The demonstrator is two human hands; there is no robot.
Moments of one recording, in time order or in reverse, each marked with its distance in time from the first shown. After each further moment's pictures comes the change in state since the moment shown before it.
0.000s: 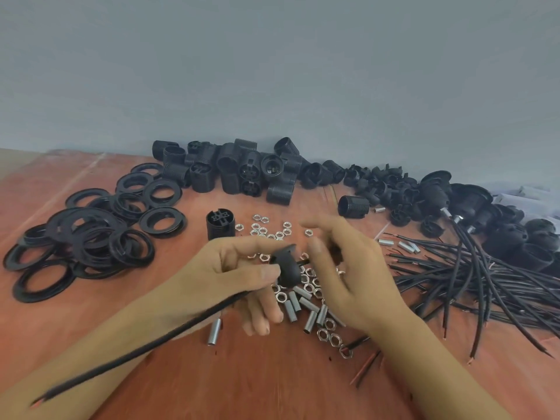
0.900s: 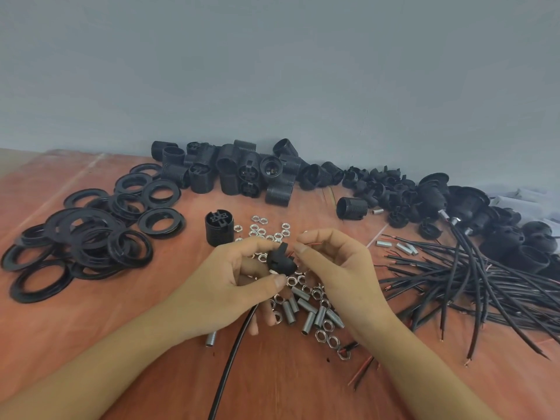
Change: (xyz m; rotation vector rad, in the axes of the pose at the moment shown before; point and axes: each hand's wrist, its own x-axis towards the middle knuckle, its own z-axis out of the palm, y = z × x) left_hand 0.007 -0.014 0.005 0.317 0.165 0.043; right_hand 0.003 -0.007 0.014 0.757 0.078 0.599
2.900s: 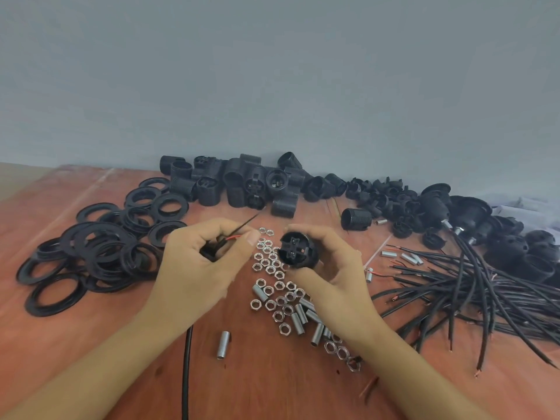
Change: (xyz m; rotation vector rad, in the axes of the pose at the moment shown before) left_hand 0.001 0.007 -0.022 0.199 0.551 0.416; right_hand 0.005 0.006 0.015 -0.111 -0.105 -0.204
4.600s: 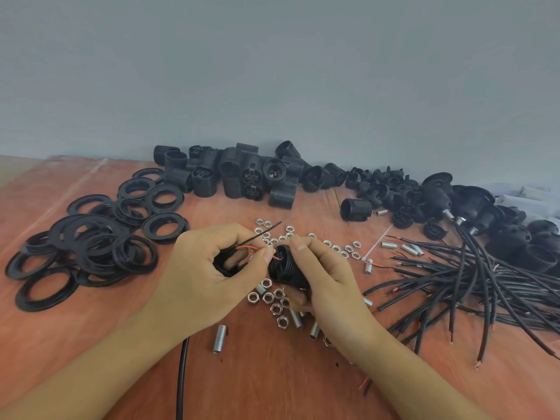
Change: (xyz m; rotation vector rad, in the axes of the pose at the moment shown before) left_hand -0.006 0.004 0.006 0.190 -0.143 0.161; right_hand -0.010 -0.004 0.010 0.241 -0.033 0.294
